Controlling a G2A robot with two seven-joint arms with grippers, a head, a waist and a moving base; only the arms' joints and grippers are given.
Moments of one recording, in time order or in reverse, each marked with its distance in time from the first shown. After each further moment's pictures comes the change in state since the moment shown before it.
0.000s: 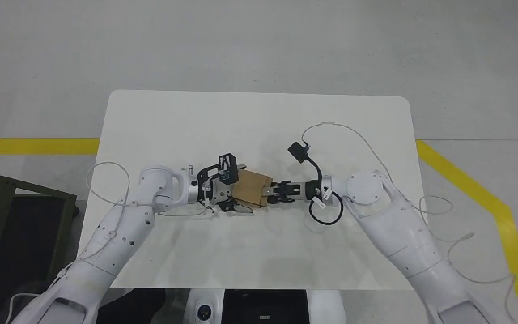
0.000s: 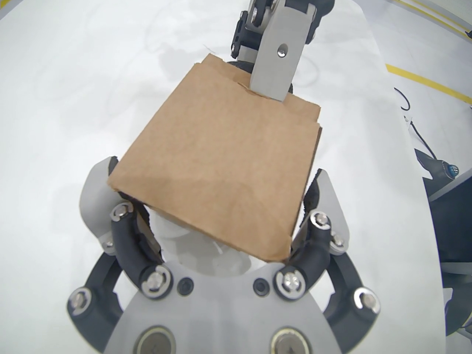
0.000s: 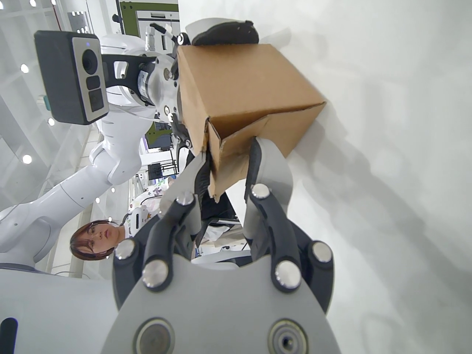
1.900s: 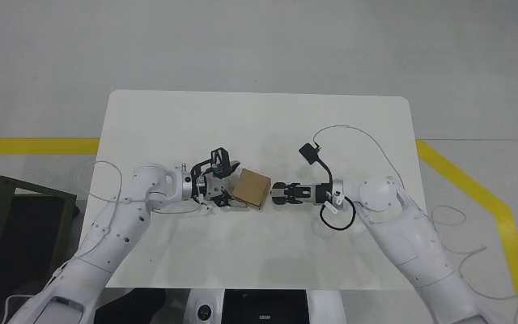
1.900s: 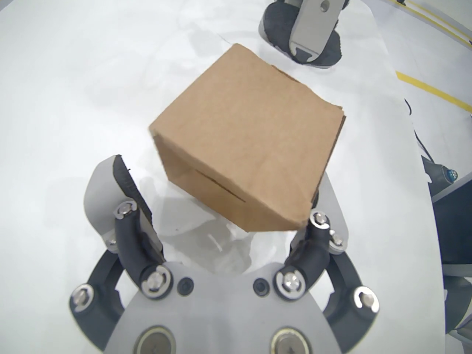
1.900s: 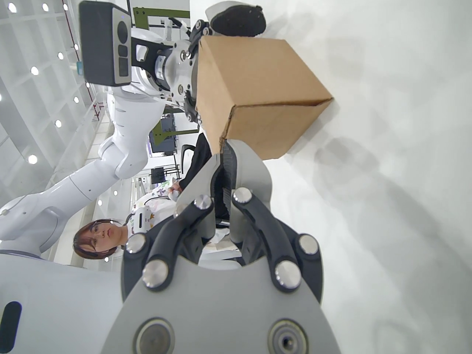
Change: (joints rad) left arm -0.006 0.014 -0.041 0.030 -0.075 0.012 -0.039; right arm -0.102 0.038 0.115 -0.106 -0.001 -0.022 0.013
